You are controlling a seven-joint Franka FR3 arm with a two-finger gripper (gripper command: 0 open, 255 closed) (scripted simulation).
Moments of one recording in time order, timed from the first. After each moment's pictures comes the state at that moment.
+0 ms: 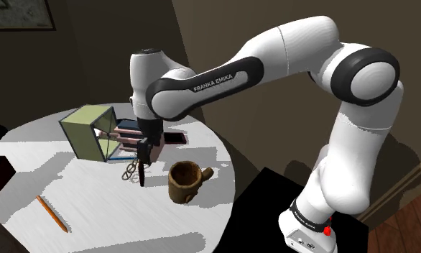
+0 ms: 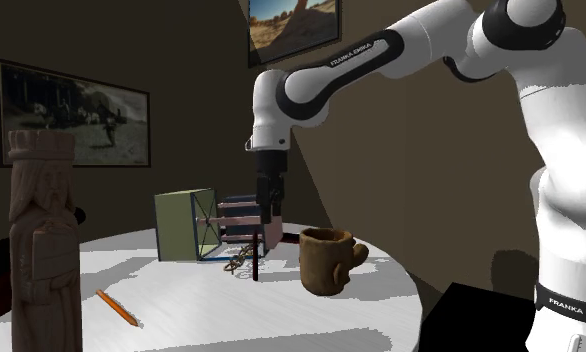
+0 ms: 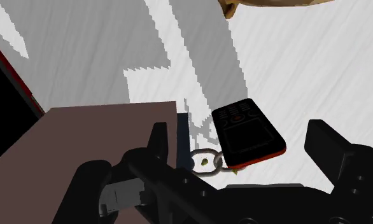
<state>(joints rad) 0.28 0.21 0.29 -1.87 -0.04 2.06 0.00</state>
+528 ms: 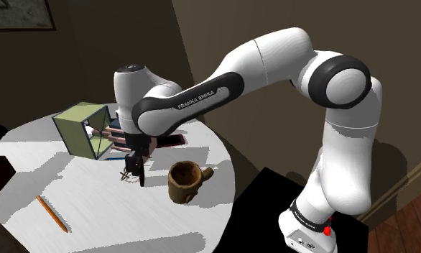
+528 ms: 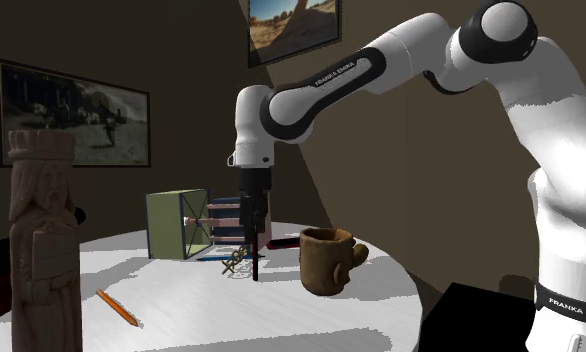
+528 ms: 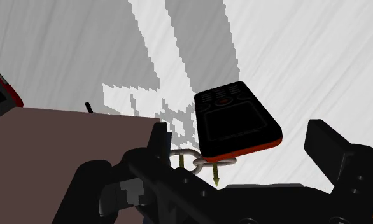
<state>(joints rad) 0.32 0.35 0.30 -1.78 -0.10 2.11 0.01</state>
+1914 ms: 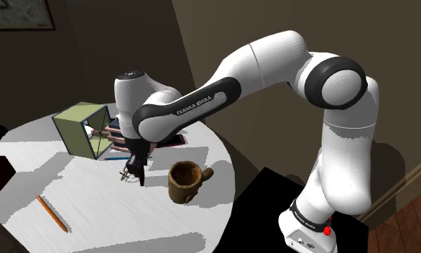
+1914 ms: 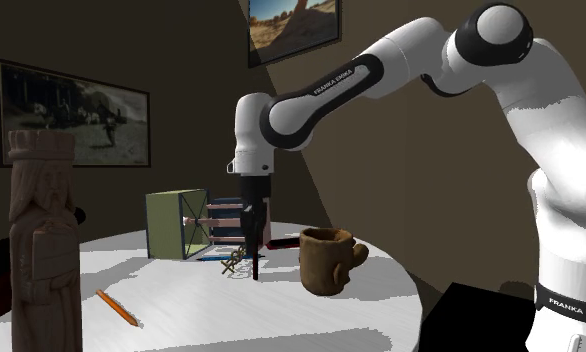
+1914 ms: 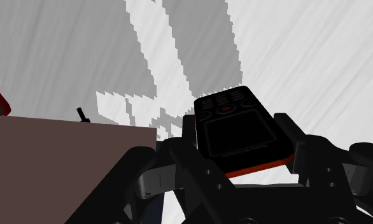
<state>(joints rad) 0.33 0.37 0.30 -1.79 -0.11 2.14 0.01</state>
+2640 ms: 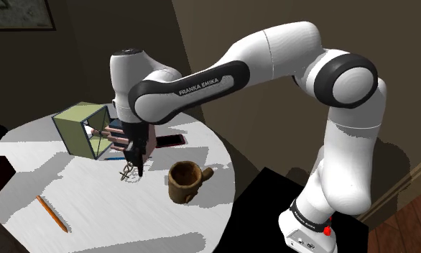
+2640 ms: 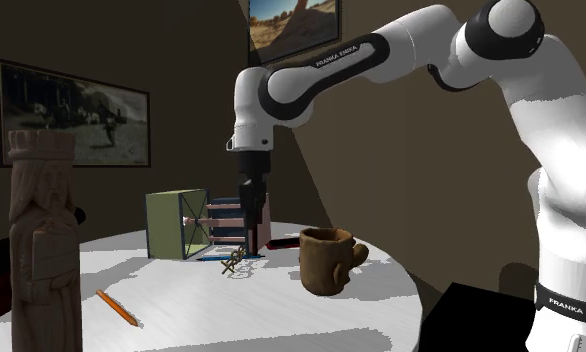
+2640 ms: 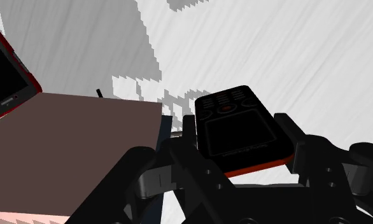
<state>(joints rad) 0.32 0.32 0.31 -1.72 -0.09 2.02 0.00</state>
